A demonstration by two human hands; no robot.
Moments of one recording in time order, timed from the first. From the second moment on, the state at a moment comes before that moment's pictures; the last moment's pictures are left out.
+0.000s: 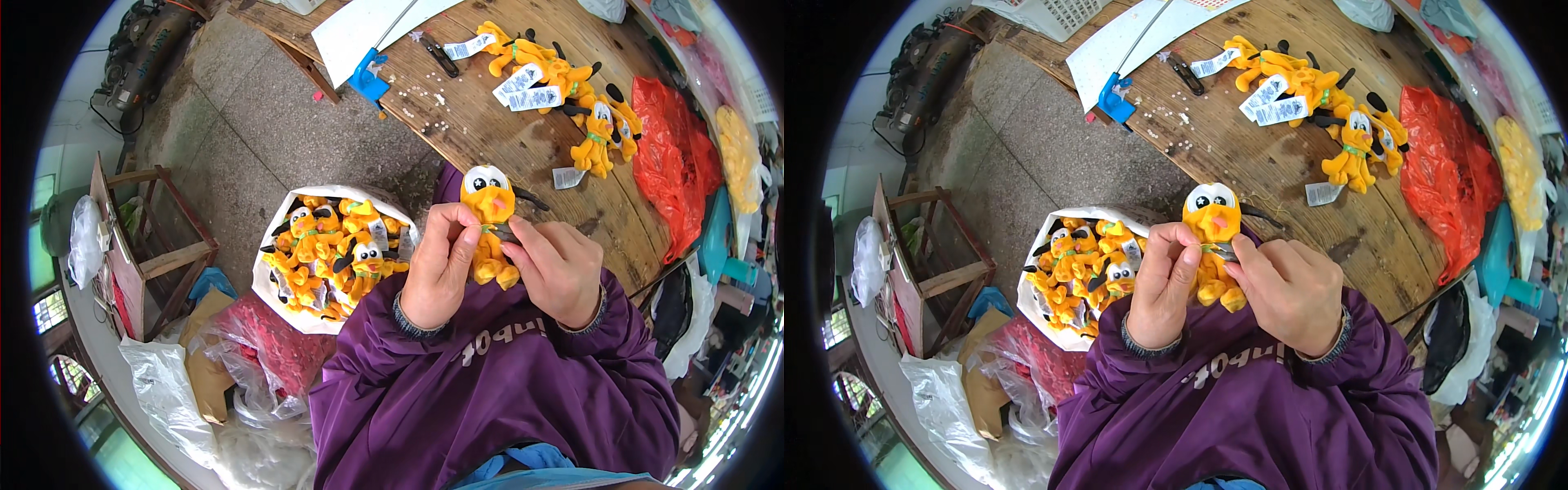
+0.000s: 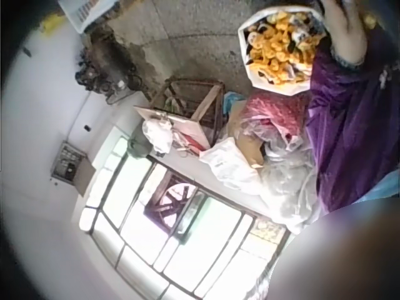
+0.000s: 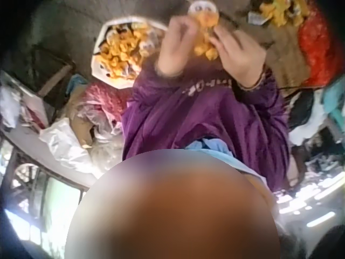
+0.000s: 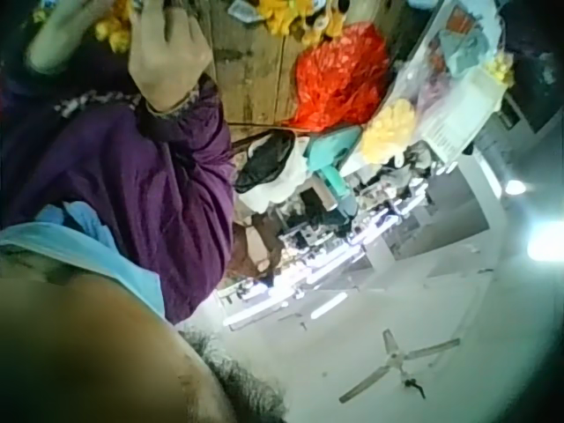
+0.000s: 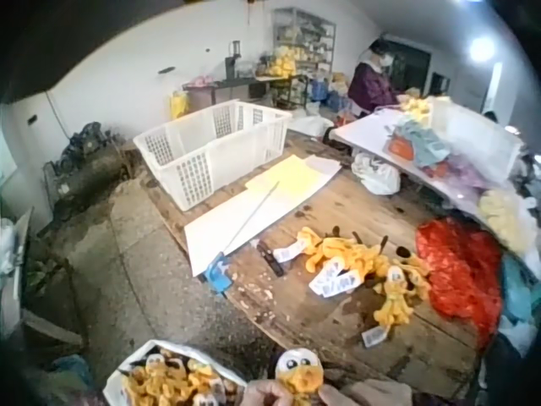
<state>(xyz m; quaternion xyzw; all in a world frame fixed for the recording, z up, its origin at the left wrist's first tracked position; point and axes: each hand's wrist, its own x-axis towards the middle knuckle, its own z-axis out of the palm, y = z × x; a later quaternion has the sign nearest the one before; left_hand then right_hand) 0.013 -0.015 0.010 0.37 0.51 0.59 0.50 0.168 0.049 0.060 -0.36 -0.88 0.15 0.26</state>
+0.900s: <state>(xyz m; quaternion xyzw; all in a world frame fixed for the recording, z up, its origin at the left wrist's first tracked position) 0.000 -0.016 0.012 0.37 0.44 0.54 0.61 0.180 0.085 0.046 -0.42 -0.74 0.40 0.35</state>
